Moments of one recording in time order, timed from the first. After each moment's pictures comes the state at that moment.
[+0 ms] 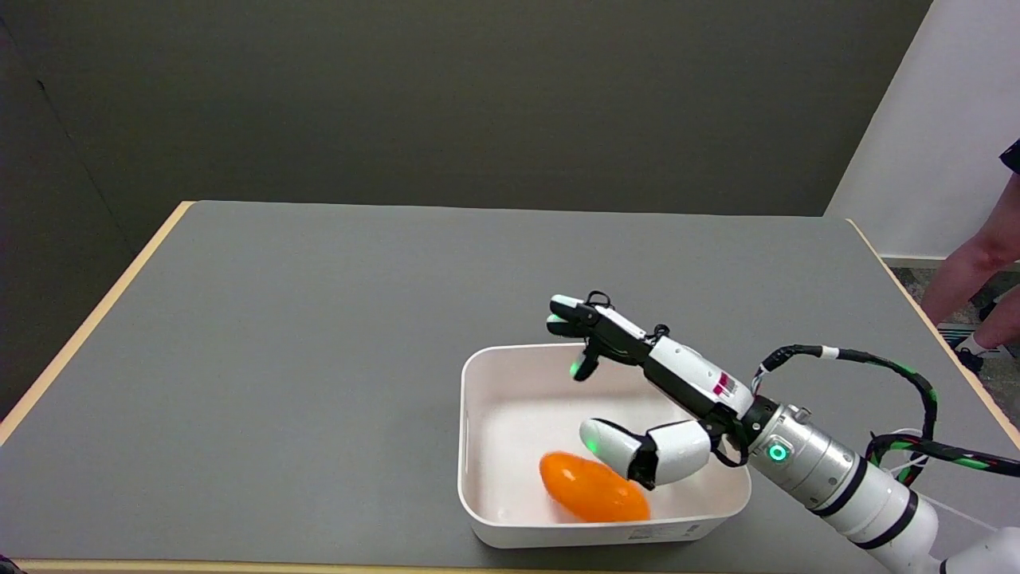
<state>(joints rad) -0.53 -1.47 2.05 -1.86 -0.99 -0.93 -0.95</state>
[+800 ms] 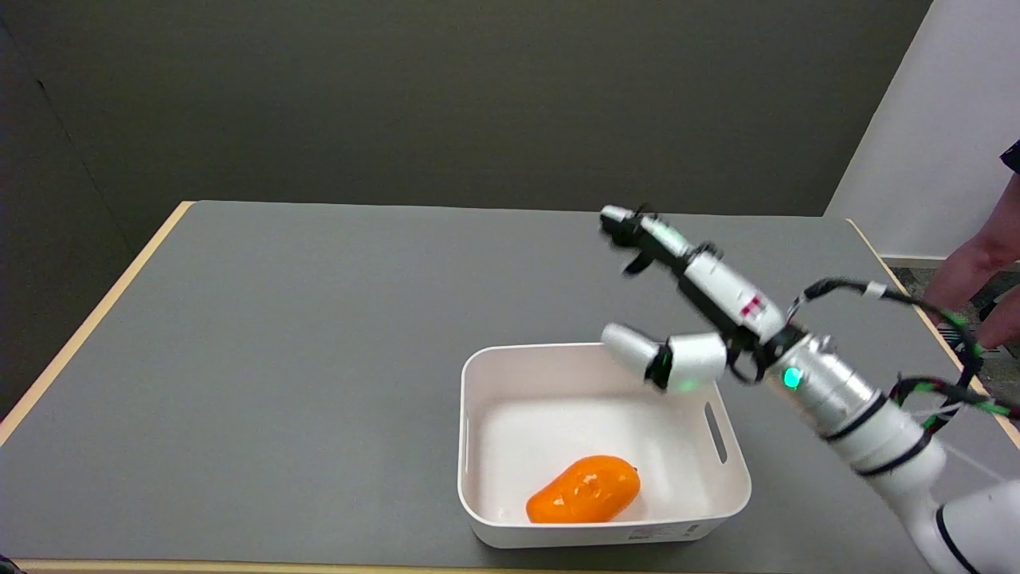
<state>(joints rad) -0.43 -1.43 2.09 -1.90 -0.95 -0.74 -1.08</state>
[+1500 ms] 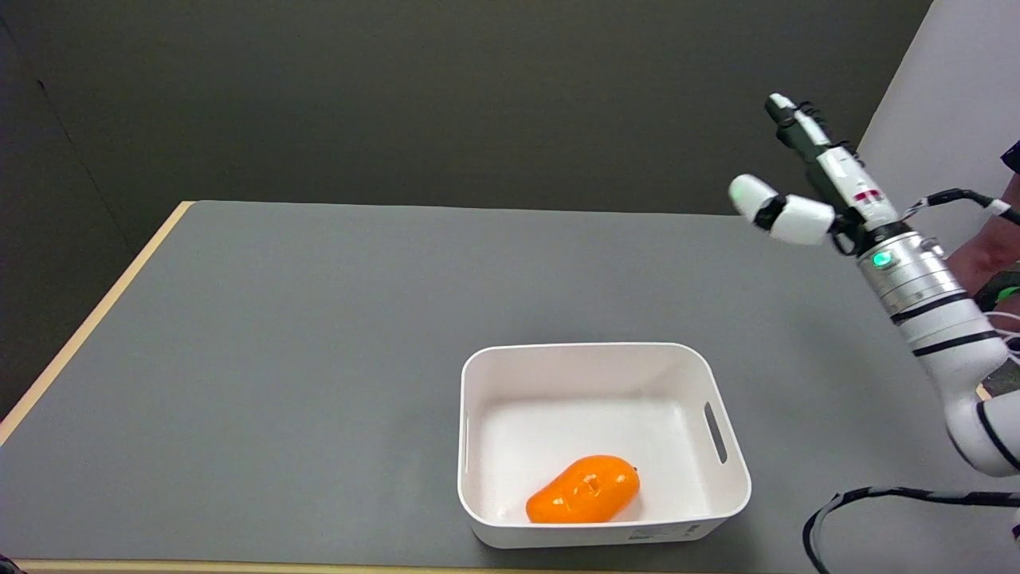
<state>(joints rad) -0.20 -1.15 2.17 -1.59 -0.60 -0.46 -1.33</state>
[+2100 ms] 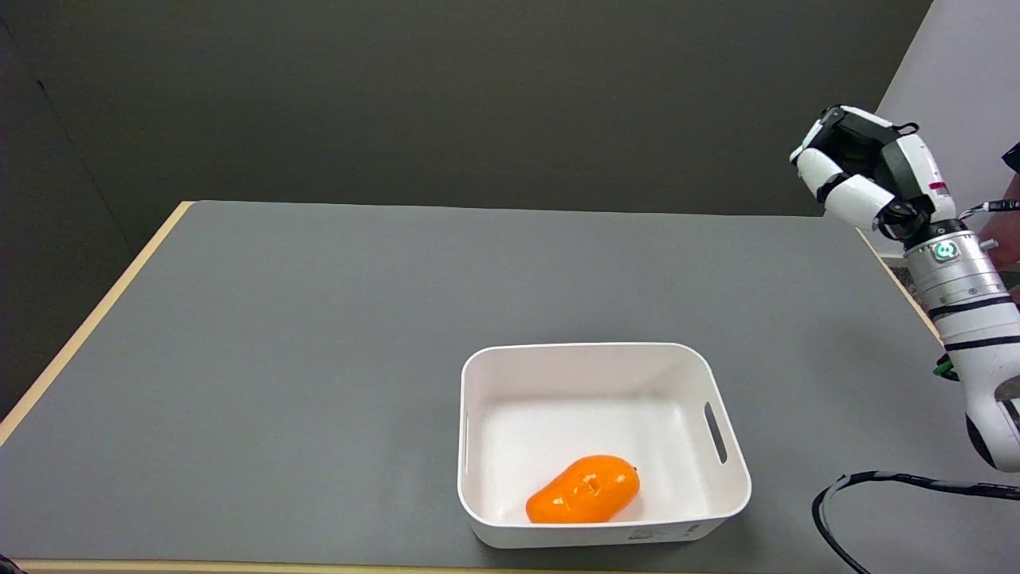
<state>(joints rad) -0.16 -1.07 2.19 -1.39 -0.31 -0.57 -1.37</state>
